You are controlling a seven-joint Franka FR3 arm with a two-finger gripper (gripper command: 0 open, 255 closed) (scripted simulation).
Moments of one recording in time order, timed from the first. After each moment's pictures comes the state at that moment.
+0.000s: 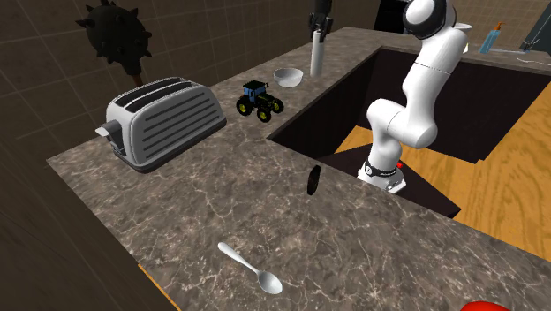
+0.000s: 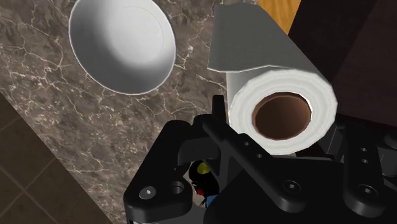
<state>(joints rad) 0.11 -0.29 -1.40 -1.52 -0.24 1.53 -1.48</state>
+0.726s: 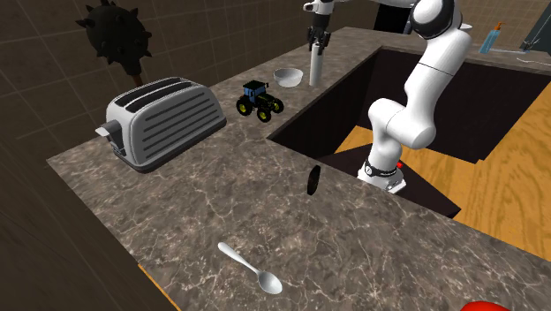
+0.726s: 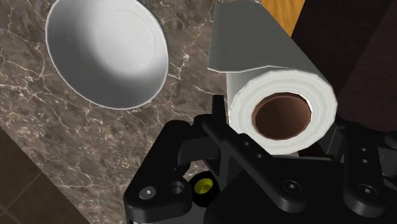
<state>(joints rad) 0.00 -0.34 -1.31 -1.71 -0.28 1.68 -1.45</state>
